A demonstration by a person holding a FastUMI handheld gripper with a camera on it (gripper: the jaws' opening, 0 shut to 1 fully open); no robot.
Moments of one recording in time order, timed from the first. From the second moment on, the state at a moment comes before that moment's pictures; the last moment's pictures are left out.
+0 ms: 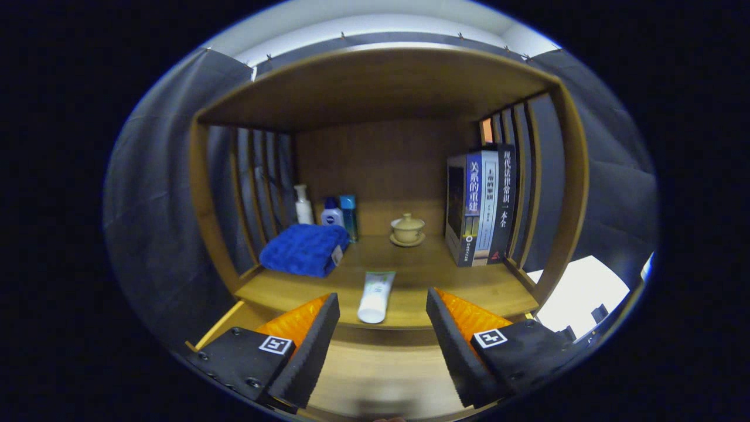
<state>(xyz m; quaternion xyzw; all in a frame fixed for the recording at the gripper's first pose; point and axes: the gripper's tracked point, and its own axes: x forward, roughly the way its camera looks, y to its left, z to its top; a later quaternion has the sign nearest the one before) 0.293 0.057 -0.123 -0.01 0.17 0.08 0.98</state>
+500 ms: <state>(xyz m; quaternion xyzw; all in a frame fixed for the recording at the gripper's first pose) 0.168 0.071 -0.122 0.02 0.10 0.07 0.99</state>
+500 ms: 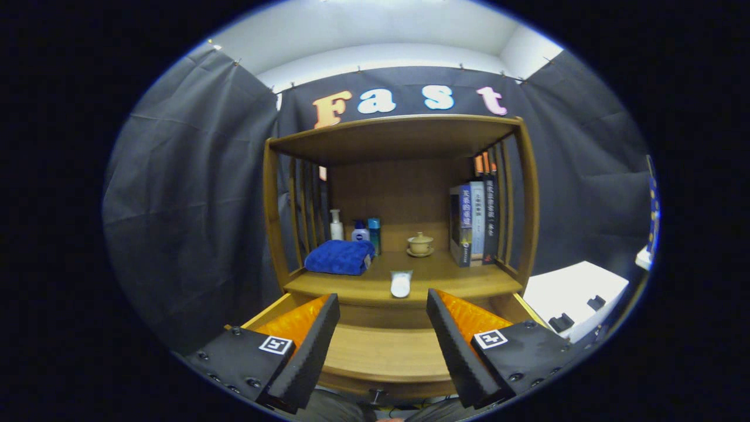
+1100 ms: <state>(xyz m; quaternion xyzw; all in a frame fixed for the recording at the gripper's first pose) 0.116 0.055 -0.231 -0.01 0.12 0.01 0.99</state>
